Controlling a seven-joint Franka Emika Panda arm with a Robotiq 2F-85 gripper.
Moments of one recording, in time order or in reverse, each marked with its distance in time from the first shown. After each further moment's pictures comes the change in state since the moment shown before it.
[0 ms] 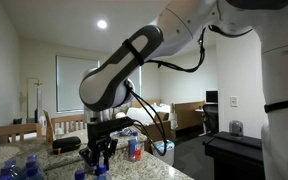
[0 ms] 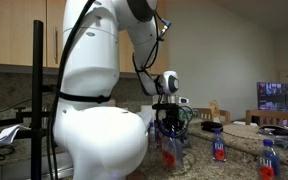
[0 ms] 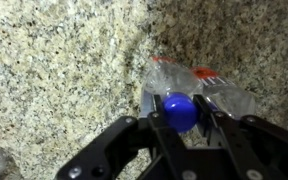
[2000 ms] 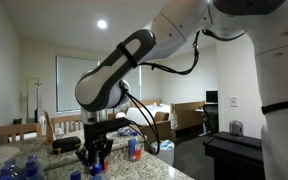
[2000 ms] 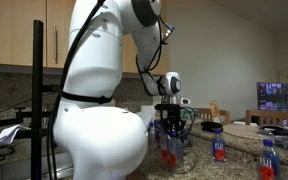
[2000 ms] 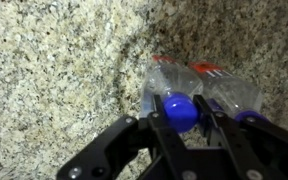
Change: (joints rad) arm 0.002 0.059 -0.009 0.061 0.012 0.000 -0.094
